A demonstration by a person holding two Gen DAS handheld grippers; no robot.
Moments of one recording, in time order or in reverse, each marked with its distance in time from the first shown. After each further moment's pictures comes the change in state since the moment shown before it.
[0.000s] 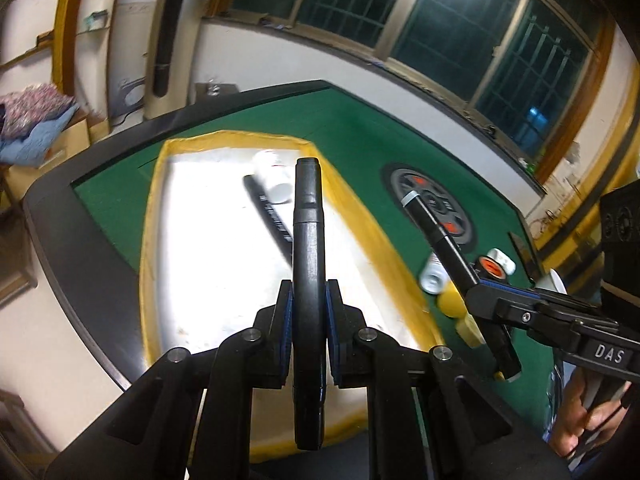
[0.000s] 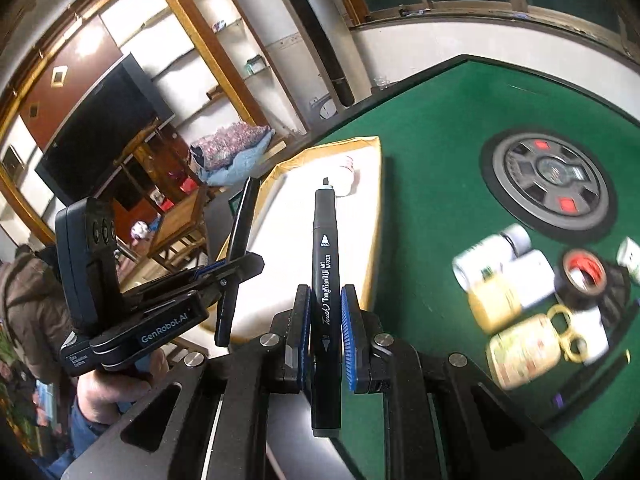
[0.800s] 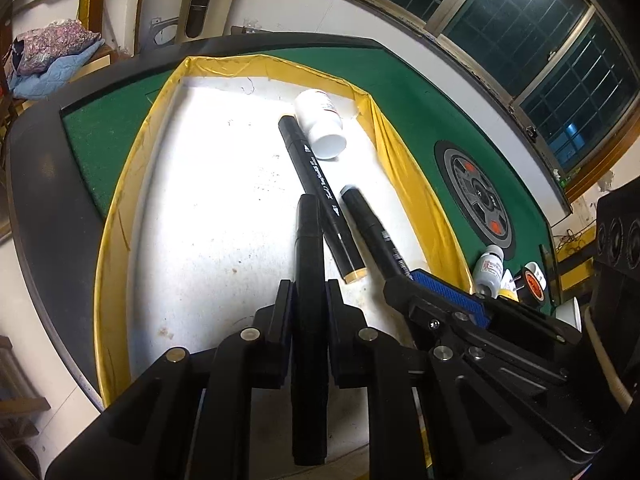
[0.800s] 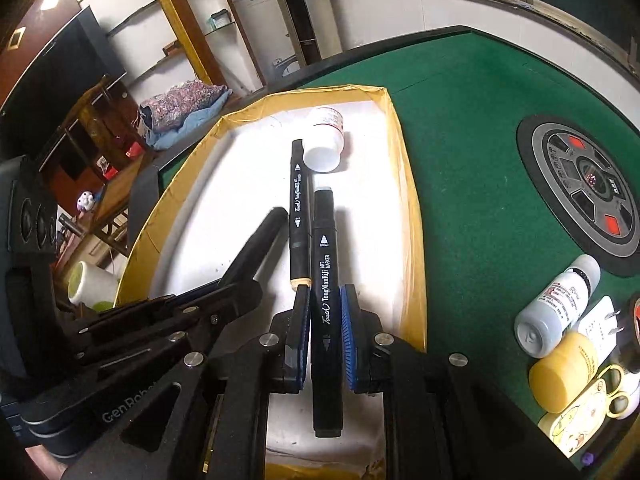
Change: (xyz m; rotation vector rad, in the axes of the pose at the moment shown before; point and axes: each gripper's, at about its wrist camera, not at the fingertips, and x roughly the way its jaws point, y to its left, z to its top) left arm 0.041 0.025 -0.001 -0.143 0.150 0.038; right arm 0.101 0.012 0.017 -0.028 0.115 -0.182
